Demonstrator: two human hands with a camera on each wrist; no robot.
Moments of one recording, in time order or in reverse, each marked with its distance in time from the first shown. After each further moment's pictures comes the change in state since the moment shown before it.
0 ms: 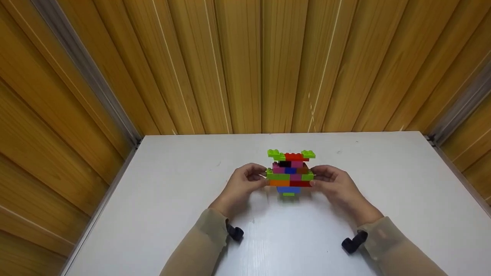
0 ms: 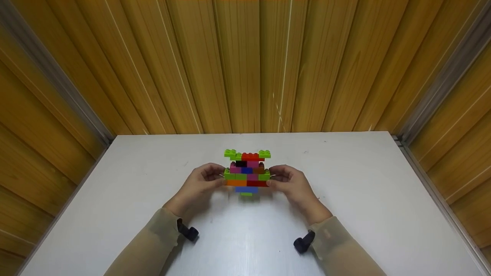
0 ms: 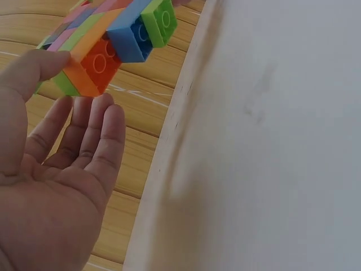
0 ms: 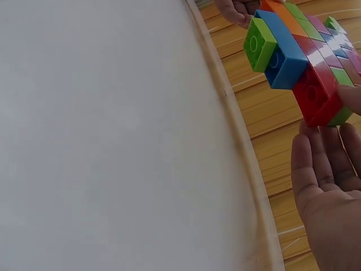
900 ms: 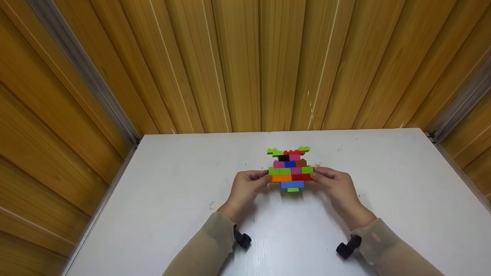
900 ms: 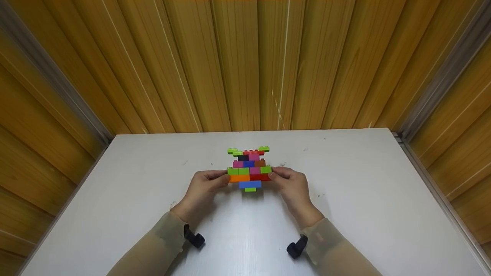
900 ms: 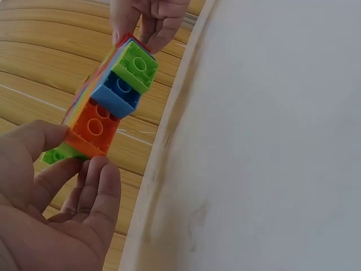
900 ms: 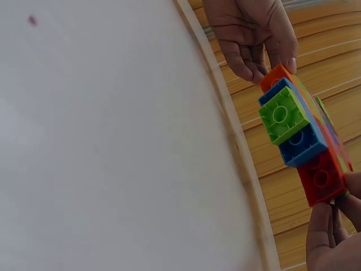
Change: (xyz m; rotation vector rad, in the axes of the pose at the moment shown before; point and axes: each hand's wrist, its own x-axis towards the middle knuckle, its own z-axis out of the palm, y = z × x) left_hand -0.010 0.000 0.024 0.024 0.184 -0.025; right_hand -0.002 -0.010 0.030 -0.017 0.229 0.104
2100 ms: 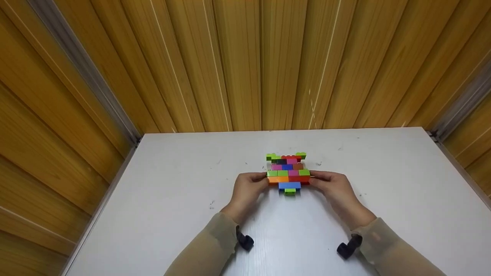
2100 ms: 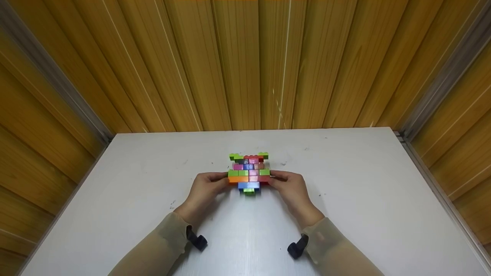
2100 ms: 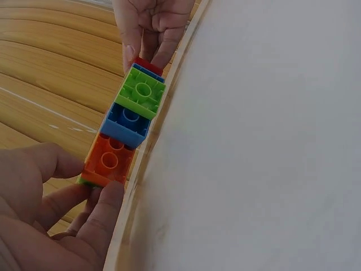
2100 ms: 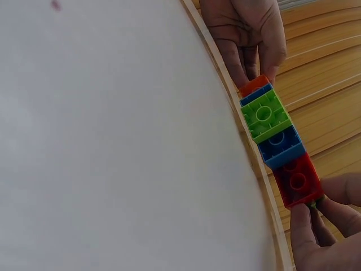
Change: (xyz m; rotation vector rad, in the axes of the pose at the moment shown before) left_hand -0.002 -0.007 0.010 0.087 0.082 -0.035; right_hand 0.000 0.010 0.001 -0.046 -0.060 0.100
